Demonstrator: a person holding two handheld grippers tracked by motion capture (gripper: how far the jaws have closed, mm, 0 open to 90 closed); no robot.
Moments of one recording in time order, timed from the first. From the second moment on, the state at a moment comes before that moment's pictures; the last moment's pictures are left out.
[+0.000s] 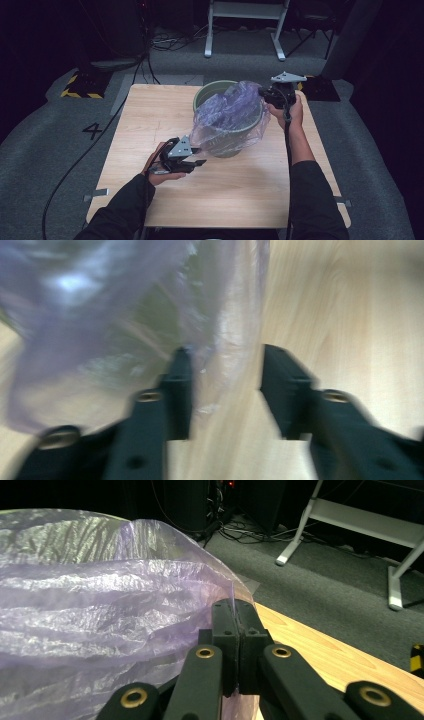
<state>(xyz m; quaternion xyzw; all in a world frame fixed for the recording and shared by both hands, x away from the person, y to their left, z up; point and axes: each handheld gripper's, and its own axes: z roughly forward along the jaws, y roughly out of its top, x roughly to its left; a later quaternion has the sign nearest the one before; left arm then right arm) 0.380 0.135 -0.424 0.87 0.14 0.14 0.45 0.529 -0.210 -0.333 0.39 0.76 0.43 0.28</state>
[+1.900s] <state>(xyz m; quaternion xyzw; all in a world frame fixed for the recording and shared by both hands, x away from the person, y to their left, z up) 0.539 0.146 -0.363 0.79 0.33 0.18 0.48 0.540 -0.216 -0.356 0.40 0.77 0.41 0.28</state>
